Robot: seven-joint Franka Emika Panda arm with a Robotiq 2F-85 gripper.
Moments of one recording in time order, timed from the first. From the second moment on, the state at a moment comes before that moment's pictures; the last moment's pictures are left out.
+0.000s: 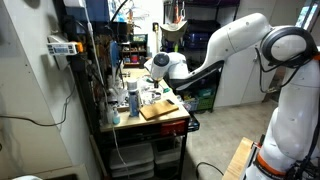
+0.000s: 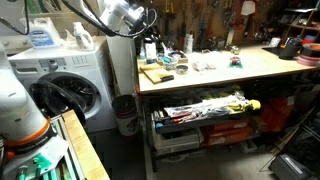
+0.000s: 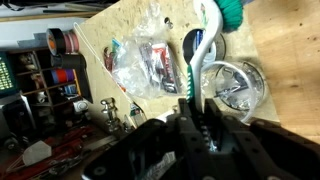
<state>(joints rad) 0.18 0.12 0.03 -1.97 -1.13 2.44 0.16</state>
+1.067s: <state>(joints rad) 0.20 0.07 0.13 -2.05 -1.33 2.30 0.58</state>
